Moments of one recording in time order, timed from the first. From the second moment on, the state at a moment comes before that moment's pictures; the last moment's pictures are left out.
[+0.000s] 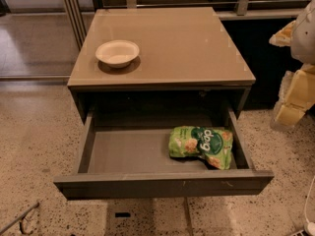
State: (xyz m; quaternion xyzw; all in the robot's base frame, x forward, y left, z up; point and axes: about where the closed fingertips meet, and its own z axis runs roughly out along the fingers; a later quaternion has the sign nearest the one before) arm 0.439 -0.216 0.980 -0.60 0.78 -0.04 0.17
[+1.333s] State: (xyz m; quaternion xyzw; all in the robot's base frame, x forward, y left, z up) arm 0.476 -0.213 0.907 -0.59 0.78 -0.04 0.21
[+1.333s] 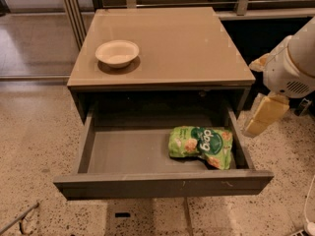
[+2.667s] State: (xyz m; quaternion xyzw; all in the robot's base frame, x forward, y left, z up) arm 0.526 -0.176 0.769 -0.59 0.78 0.02 0.19
